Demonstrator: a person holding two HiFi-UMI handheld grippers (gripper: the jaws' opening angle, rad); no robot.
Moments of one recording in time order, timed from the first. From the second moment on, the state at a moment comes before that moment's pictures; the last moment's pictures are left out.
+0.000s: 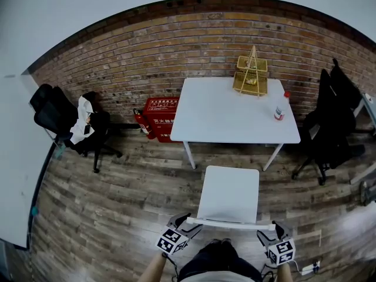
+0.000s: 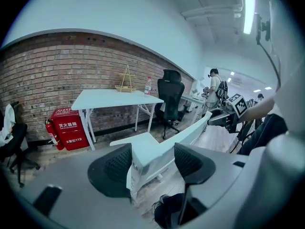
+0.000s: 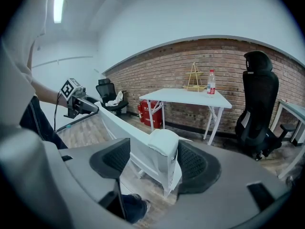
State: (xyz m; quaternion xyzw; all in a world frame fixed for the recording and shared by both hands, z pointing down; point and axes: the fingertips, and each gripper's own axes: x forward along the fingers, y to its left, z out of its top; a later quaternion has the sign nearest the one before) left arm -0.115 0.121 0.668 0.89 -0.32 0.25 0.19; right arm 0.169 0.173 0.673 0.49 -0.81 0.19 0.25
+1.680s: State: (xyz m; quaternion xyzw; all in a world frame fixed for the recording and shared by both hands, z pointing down) left arm -0.104 0.110 0.676 0.88 -0.36 0.22 0.21; right arm 0.175 0.154 0.667 0.50 -0.80 0.21 0.25
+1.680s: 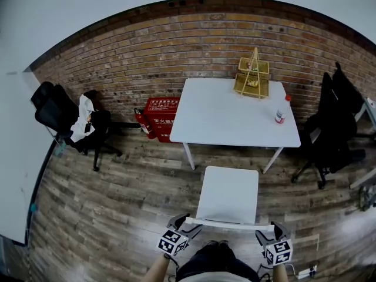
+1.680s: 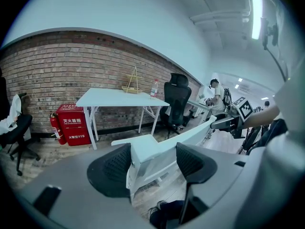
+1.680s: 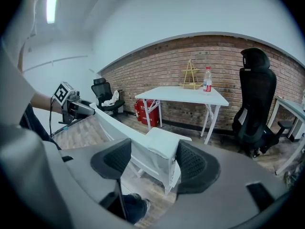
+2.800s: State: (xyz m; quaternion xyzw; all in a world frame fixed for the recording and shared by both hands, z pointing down) left arm -0.075 0.049 0.675 0.87 -0.39 0.22 0.21; right arm 0.210 0.080 0.673 0.49 -0.81 0.20 0.25
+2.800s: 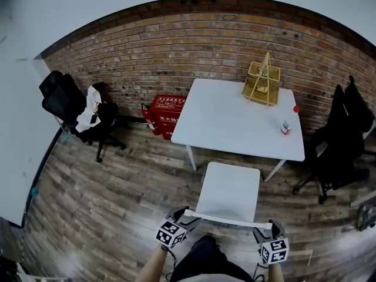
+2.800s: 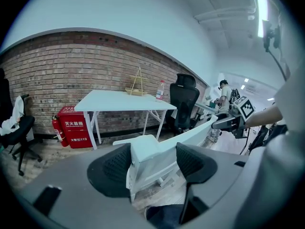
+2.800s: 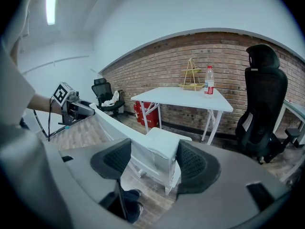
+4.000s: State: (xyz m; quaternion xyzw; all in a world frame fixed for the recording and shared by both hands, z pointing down) left arm -0.080 -0.069 0.675 0.88 -0.36 0.22 0.21; right arm 0.196 -0.027 0.660 0.50 -0.80 0.21 0.25
